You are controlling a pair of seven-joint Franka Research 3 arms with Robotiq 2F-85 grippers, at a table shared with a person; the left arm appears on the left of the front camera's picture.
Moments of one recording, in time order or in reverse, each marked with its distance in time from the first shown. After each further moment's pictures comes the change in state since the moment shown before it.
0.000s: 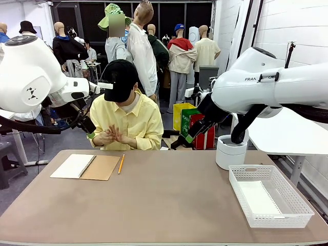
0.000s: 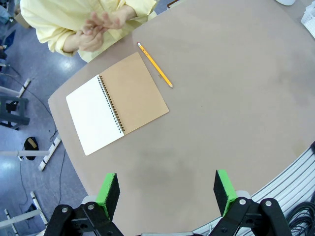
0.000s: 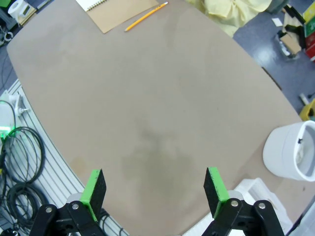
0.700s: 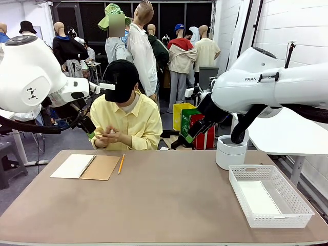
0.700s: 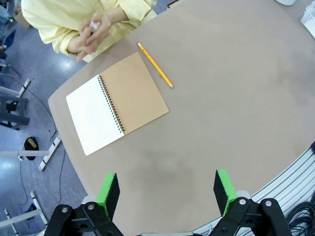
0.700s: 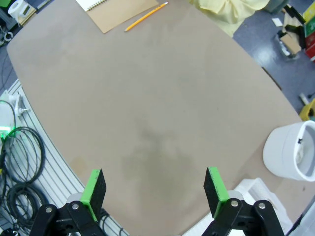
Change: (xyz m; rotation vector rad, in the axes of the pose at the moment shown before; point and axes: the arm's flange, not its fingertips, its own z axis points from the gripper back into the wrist) left arm 0.000 0.000 0.000 0.000 0.000 0.000; right arm 0.000 0.000 0.000 0.000 0.000 0.000
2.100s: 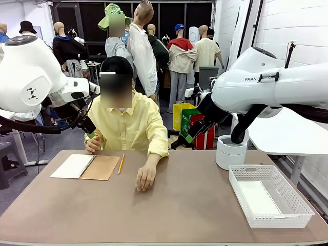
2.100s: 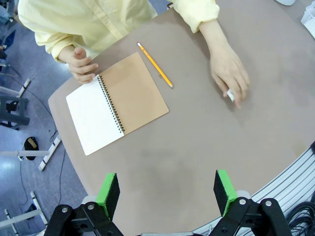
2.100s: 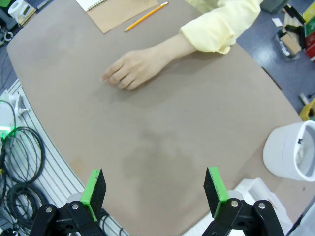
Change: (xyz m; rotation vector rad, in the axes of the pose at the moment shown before) left arm 0.000 0.000 0.000 0.000 0.000 0.000; right arm 0.000 0.000 0.000 0.000 0.000 0.000
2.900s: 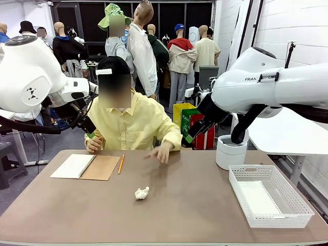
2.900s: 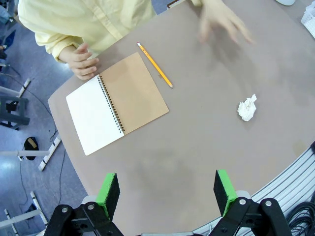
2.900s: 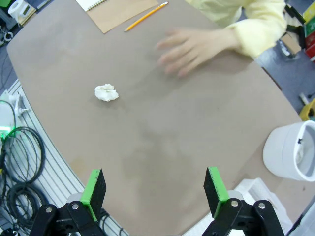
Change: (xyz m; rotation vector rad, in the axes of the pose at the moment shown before) left arm 0.000 0.000 0.000 0.000 0.000 0.000; right arm 0.000 0.000 0.000 0.000 0.000 0.000
